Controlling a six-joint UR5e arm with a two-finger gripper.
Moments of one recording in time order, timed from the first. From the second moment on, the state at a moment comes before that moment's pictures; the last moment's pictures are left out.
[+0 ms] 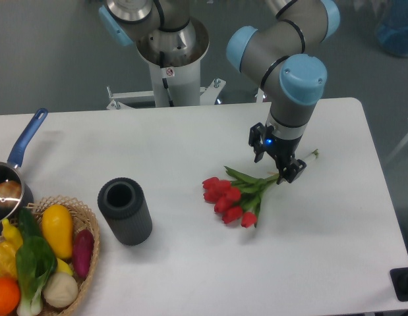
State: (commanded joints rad) arm 2.68 -1.85 -1.70 -1.09 1.48 1.57
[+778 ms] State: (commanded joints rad) arm 2.74 -1.85 -1.66 -1.02 1.47 1.57
